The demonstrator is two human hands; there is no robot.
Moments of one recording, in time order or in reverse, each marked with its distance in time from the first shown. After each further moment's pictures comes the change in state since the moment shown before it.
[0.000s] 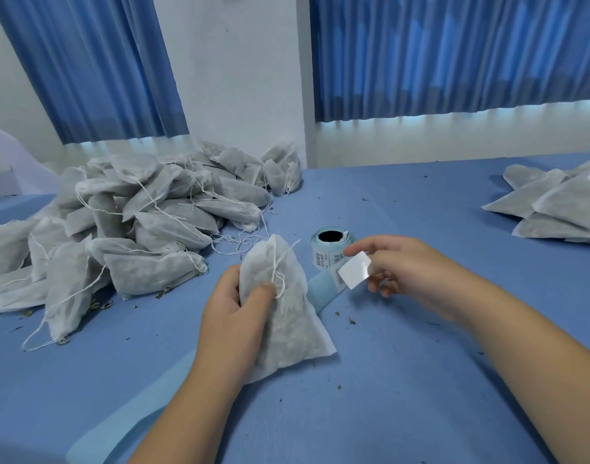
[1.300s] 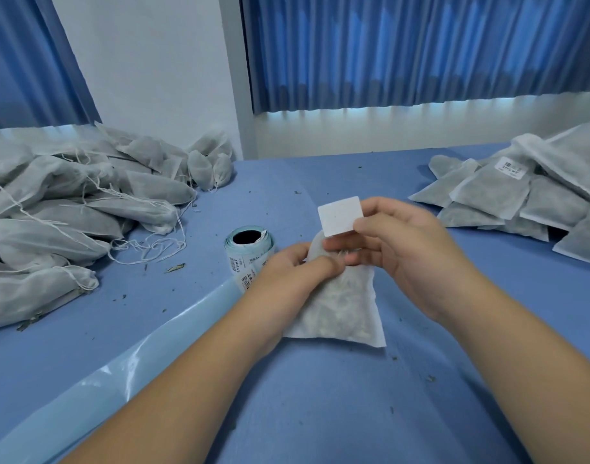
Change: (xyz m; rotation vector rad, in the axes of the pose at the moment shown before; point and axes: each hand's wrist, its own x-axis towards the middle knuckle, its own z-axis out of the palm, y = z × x) left_hand 0.026 0.024 0.141 -0.110 -0.679 -0.123; right_hand -0.025 0.010 -0.064 0.337 0.195 -0.276
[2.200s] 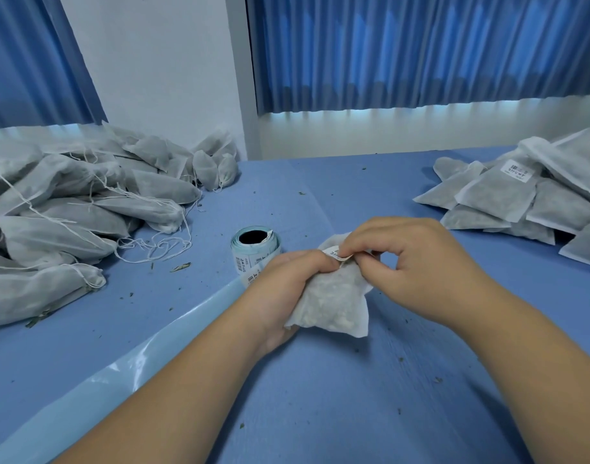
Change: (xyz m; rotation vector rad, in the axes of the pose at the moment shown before) left_hand 0.003 -0.003 -0.006 -0.270 -0.088 -0.089; right_hand -0.009 -0.001 -0.008 -1.063 -0.084 -0.502
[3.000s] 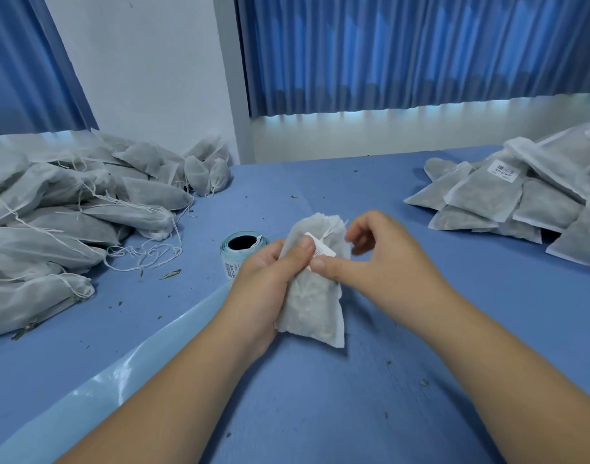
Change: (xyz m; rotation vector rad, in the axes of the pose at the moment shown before) left_hand 0.001 -0.003 -0.004 -0.101 0.056 0.192; right_hand 0.002 -0.007 0.016 0.289 0.039 0.554
